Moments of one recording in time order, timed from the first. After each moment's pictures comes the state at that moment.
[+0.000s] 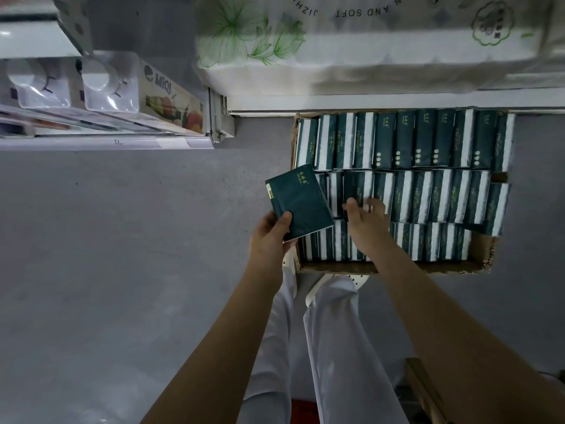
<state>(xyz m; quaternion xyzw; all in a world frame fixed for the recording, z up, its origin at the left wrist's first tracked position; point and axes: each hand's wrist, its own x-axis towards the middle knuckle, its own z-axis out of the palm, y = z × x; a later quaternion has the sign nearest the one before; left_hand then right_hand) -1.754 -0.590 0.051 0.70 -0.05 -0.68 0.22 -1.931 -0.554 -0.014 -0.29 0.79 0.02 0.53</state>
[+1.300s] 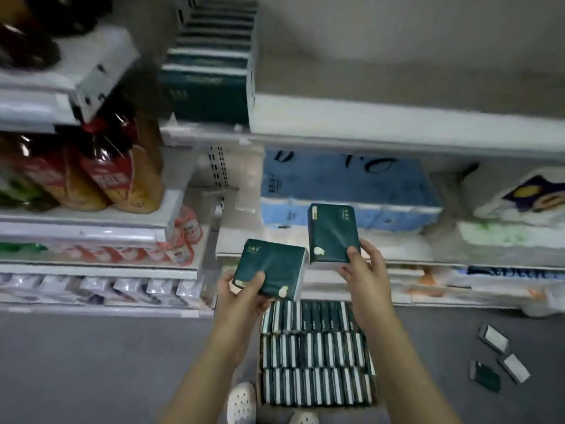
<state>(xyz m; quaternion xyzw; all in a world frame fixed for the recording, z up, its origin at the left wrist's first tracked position) -1.769 -0.637 0.517 0.49 -0.21 -0.72 0.45 -1.969 -0.623 0.528 -0.16 0.65 -0.61 0.42</state>
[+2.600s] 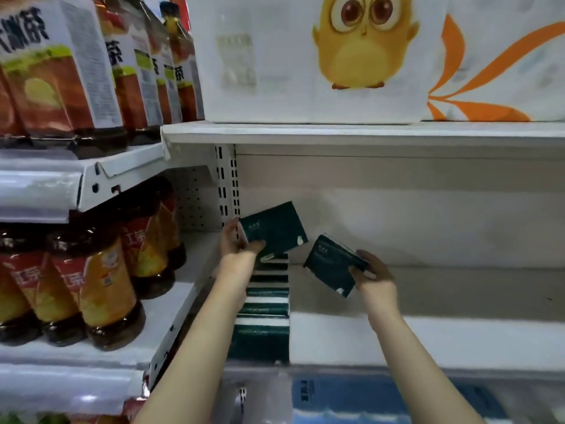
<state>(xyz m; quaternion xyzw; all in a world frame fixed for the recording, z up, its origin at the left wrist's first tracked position) -1.780 -0.945 0.796 0.43 -0.43 -0.52 0.60 -1.997 -0.894 0.735 -0.35 0.59 -0.68 0.27</state>
